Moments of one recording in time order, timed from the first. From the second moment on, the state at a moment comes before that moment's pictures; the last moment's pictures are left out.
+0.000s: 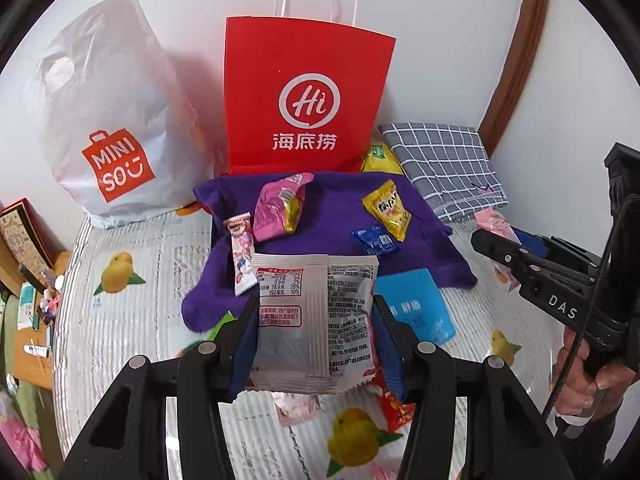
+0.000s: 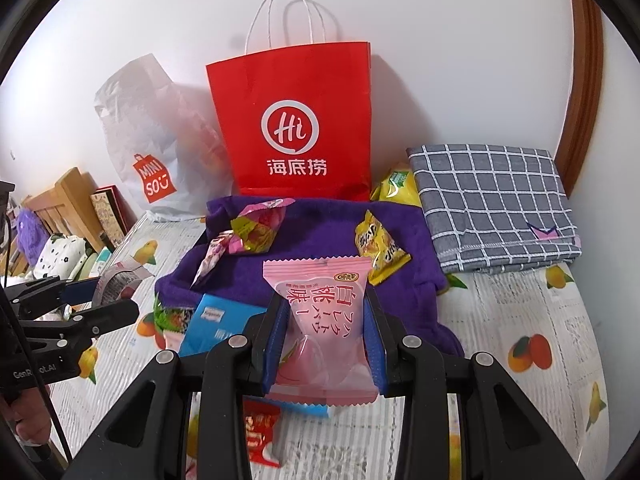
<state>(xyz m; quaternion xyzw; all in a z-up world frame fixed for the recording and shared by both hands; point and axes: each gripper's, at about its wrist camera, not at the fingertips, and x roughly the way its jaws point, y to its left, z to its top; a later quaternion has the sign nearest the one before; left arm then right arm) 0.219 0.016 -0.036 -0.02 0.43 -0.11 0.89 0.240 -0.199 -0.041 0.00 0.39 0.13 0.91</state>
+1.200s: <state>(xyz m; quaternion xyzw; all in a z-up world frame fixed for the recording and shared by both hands) 0.307 0.027 -0.058 -0.03 0.44 -0.10 0.89 0.354 -0.180 -0.060 0.00 0.41 0.15 0.90</state>
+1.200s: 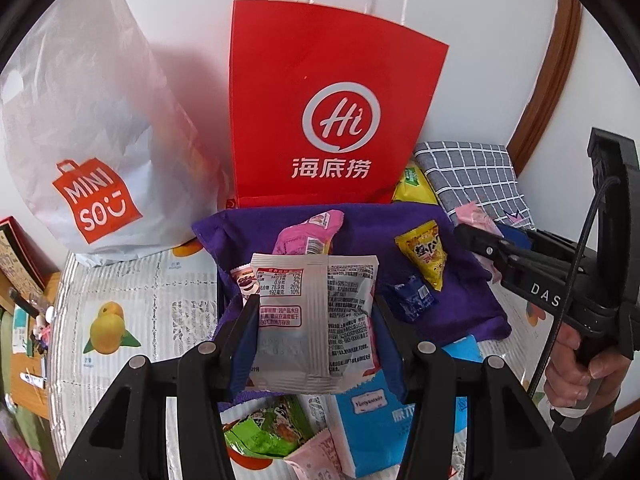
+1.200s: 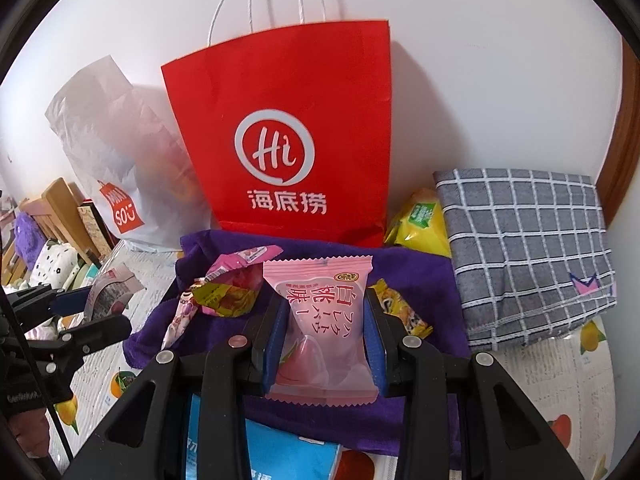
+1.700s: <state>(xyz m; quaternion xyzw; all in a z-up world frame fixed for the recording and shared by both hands) 0.330 0.036 -0.070 -0.05 0.45 -0.10 0.89 0.368 -0.197 -0.072 0.00 0.42 0.13 0.90</state>
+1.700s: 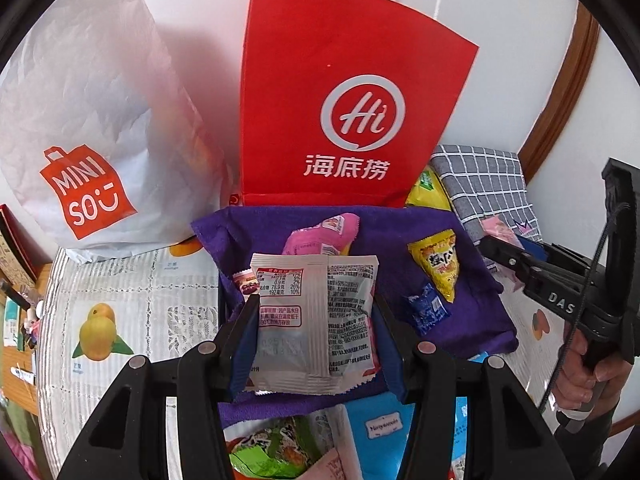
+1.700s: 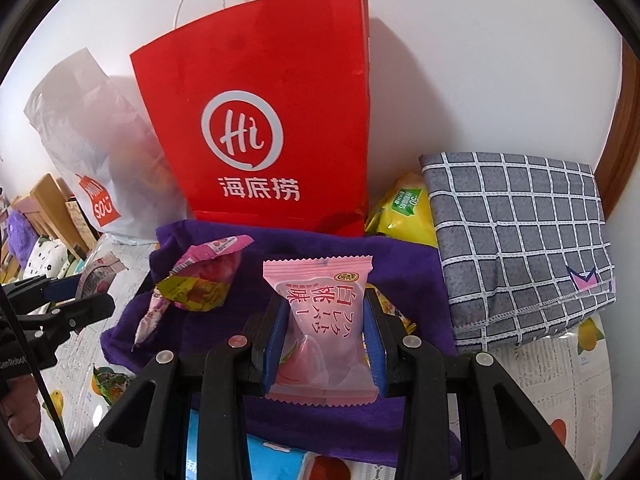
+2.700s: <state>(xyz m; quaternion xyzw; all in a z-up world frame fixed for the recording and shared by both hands) 0.362 0.003 -0.106 -0.03 0.49 -0.12 0.87 0.383 -0.189 -0.128 -0.04 0.48 0.13 0.86</state>
